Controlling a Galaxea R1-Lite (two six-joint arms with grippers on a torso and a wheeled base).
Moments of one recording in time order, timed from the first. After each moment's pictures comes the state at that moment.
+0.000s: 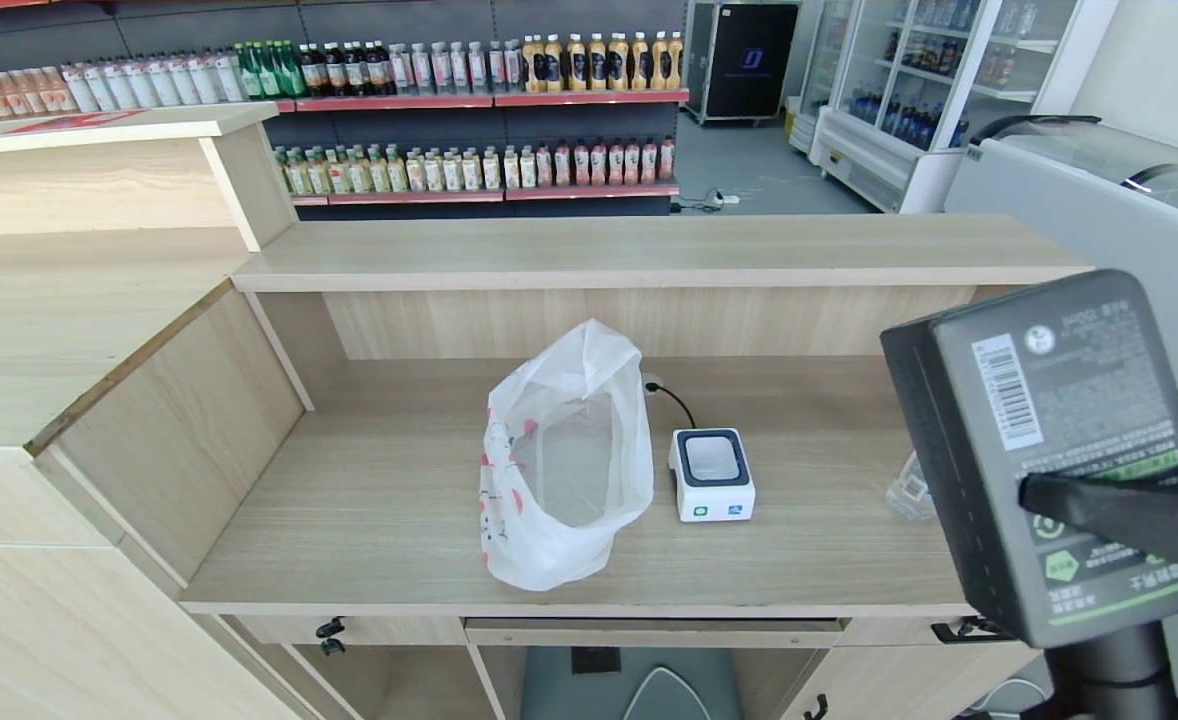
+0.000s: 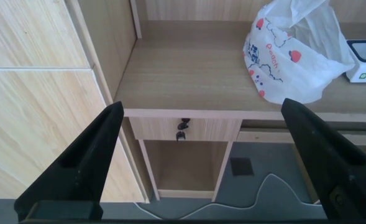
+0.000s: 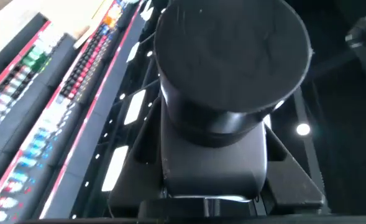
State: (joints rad) left arm 0.00 0.00 0.00 0.00 0.01 0.00; right arm 0.49 1.16 -0.45 -0.95 0.86 -2.47
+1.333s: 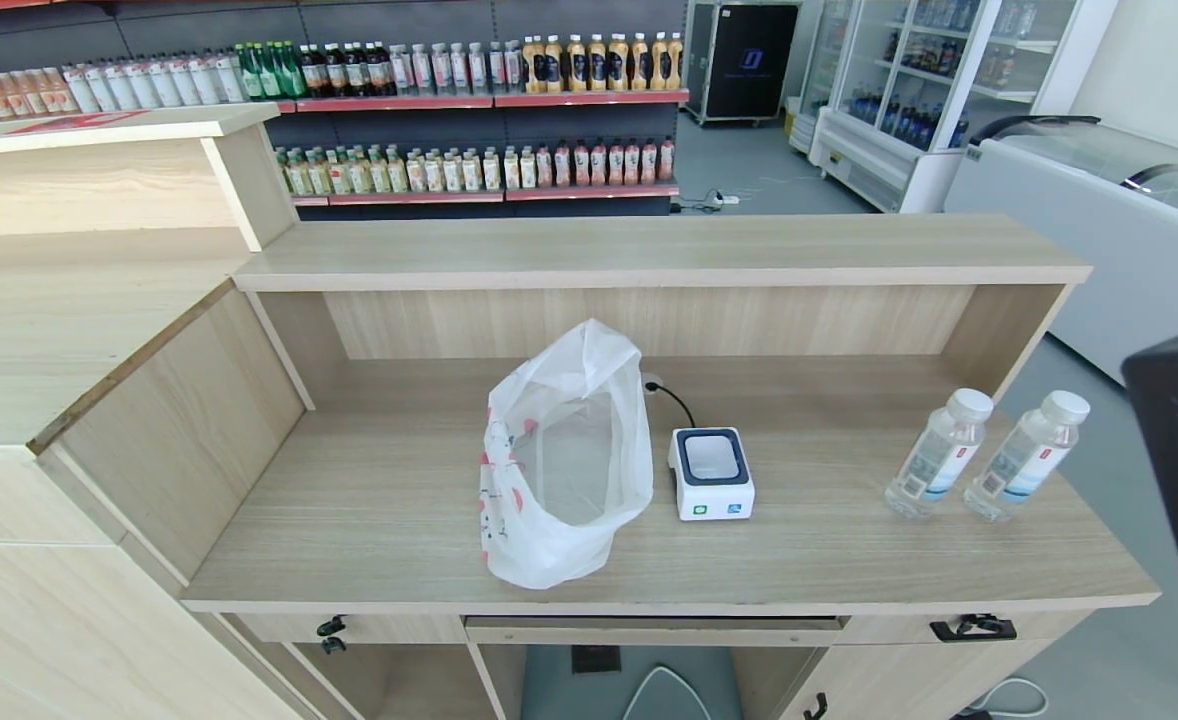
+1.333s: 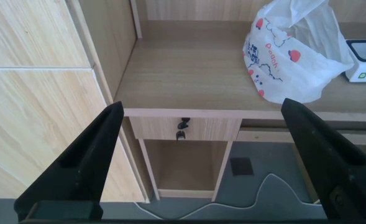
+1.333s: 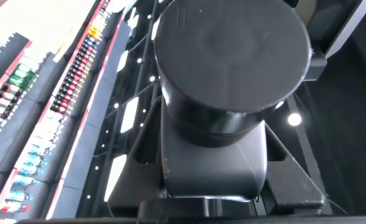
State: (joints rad) left arm 0.00 0.00 0.00 0.00 0.01 0.00; right arm 0.54 0.93 -0.47 -0.74 0.87 -2.37
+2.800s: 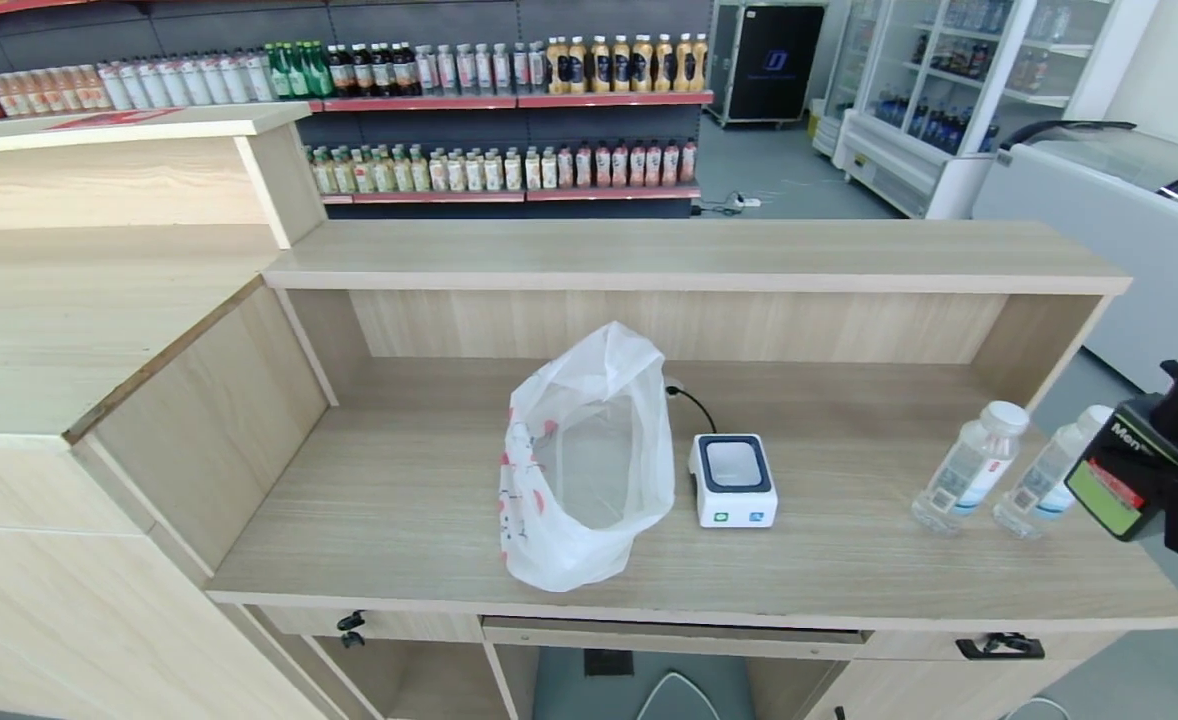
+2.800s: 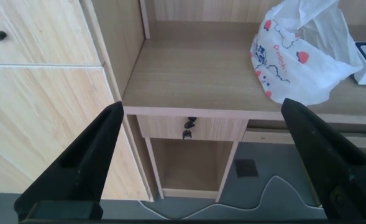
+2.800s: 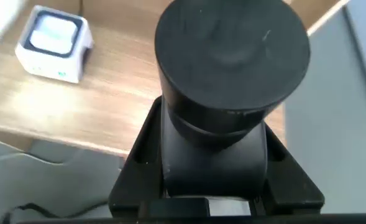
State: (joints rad) left arm 0.00 0.00 0.00 0.00 0.01 0.00; right arm -0.21 1.26 -0.47 -0.49 0.21 -0.33
